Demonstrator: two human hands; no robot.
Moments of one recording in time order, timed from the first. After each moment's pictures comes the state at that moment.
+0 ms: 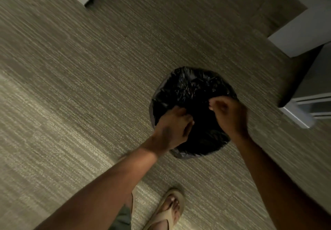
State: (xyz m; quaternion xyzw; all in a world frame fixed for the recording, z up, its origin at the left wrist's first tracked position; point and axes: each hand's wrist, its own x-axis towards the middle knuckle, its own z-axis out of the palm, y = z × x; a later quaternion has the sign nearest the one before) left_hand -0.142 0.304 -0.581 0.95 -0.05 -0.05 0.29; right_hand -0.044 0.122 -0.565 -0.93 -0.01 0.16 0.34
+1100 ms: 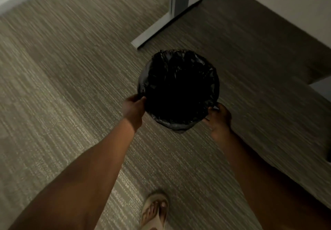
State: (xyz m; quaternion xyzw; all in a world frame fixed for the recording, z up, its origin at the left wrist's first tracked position) left_hand -0.094 0.587 -0.587 0.52 0.53 0.09 0.66; right_hand 0.013 0.353 -0.597 -0.67 0.24 0.25 0.65
